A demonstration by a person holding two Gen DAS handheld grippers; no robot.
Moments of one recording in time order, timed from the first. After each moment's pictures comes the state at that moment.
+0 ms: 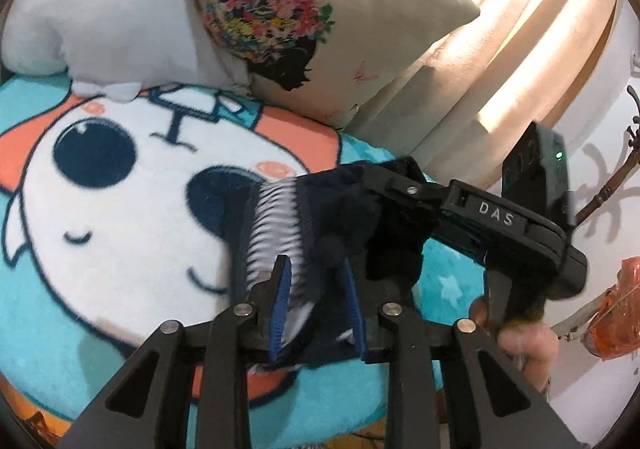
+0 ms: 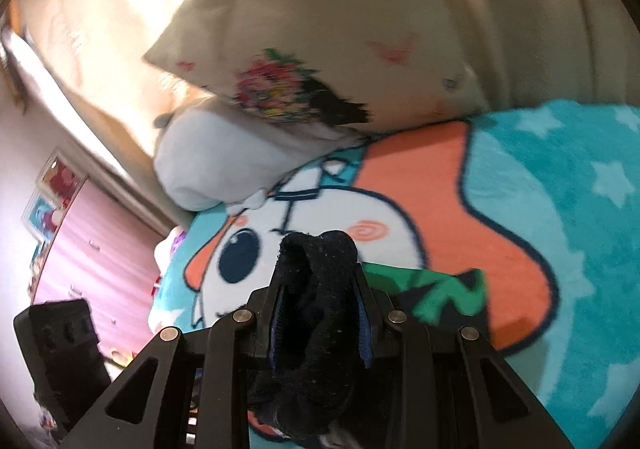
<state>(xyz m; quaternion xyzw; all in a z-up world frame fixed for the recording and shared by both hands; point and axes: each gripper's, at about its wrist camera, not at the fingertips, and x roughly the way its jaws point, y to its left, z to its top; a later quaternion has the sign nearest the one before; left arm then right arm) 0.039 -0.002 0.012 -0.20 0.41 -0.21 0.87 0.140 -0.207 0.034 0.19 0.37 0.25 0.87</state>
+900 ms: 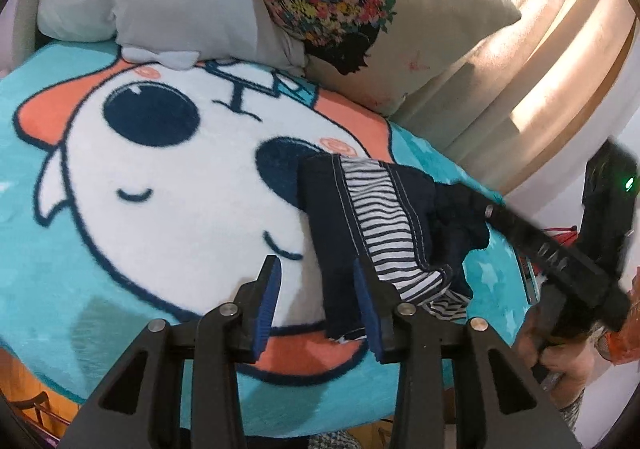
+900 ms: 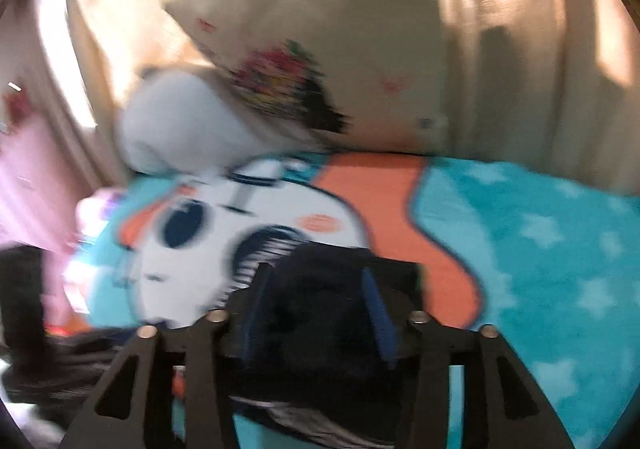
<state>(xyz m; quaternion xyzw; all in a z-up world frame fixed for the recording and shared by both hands) 0.031 0.029 -0.010 -0.20 0.42 -0.17 0.87 0.093 -0.177 0.044 0.01 0.33 0.14 0.93</state>
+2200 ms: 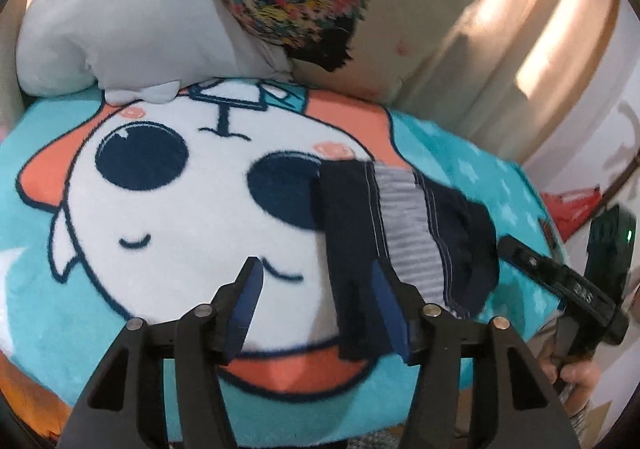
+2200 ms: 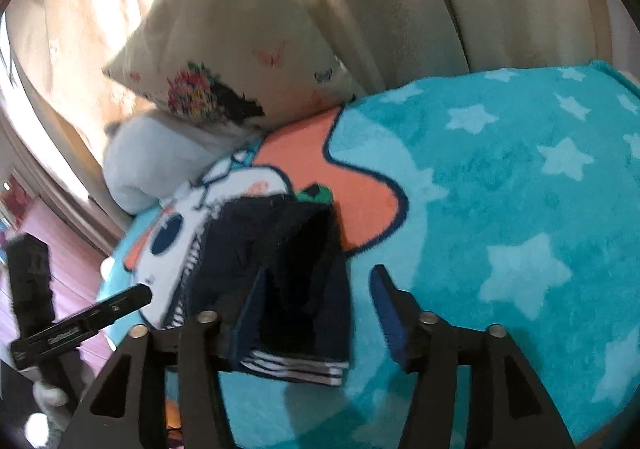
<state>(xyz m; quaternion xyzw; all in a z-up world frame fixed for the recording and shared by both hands) 0.049 0.006 0.004 -0.12 0.44 -0.16 0.88 0.052 -0.278 -0.007 0.20 0.34 0.14 0.91</state>
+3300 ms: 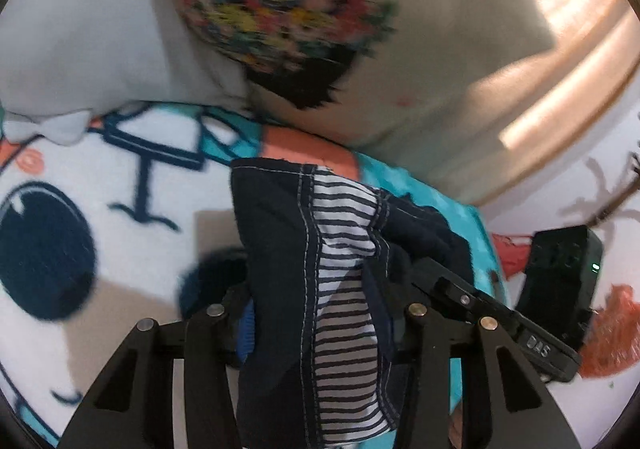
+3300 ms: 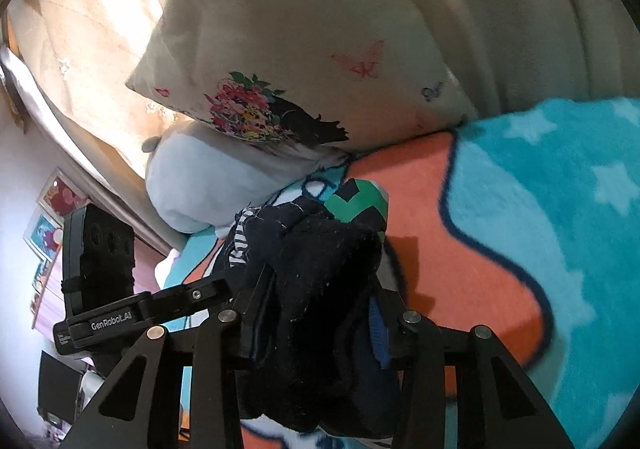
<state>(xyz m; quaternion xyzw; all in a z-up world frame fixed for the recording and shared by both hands) 0.175 -0.005 -0.004 -0.19 0.45 -0.23 0.84 0.169 -0.214 0.019 0.21 0.35 0.25 0.88</state>
